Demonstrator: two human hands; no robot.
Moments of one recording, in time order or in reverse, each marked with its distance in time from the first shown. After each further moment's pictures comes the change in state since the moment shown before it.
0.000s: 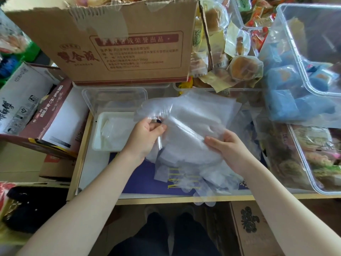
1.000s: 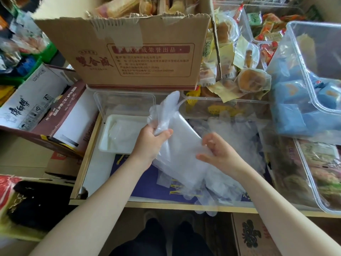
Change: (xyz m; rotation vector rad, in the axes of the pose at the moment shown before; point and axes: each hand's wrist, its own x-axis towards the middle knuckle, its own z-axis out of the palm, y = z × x) left_hand -0.007 0.005 0.002 0.009 0.131 0.018; right_hand 0.013 0.004 0.006 -0.637 -0.154 -0.128
